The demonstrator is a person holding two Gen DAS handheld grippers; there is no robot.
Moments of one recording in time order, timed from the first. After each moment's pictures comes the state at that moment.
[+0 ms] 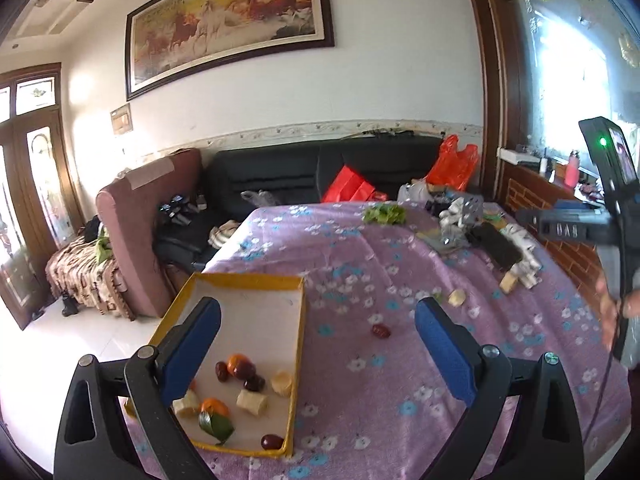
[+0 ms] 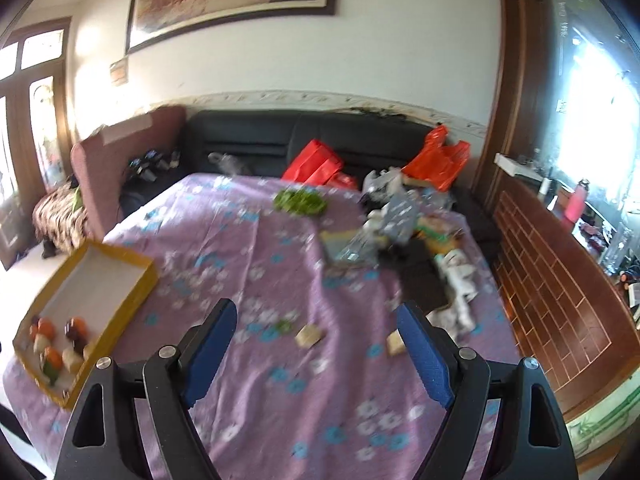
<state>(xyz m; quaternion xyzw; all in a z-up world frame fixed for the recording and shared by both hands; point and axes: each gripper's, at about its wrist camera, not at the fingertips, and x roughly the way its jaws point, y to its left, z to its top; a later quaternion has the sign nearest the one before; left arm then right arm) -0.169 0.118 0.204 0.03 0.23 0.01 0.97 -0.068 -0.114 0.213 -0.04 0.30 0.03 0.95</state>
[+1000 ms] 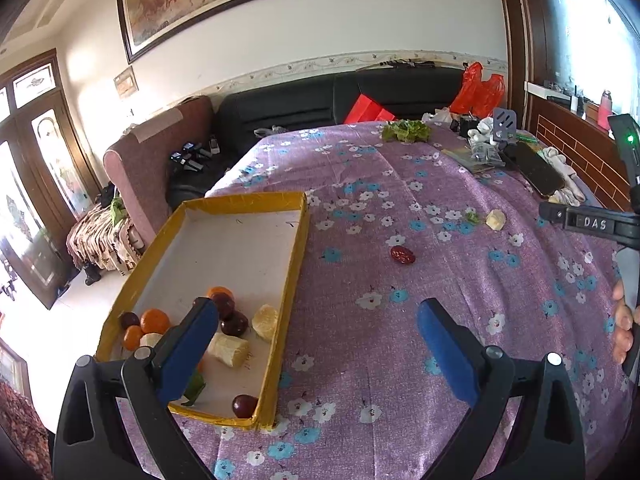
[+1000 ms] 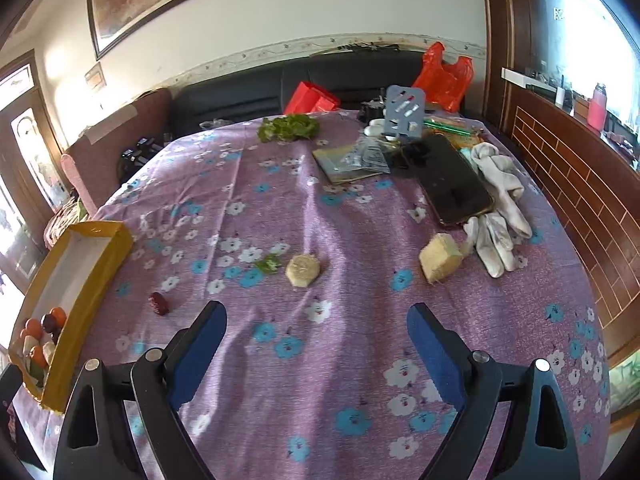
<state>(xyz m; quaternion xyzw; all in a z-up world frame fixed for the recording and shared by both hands) -0.127 0.098 0.105 0.07 0.34 0.07 0.93 -0.030 -0.150 0.091 0.05 0.39 0.05 0.92</state>
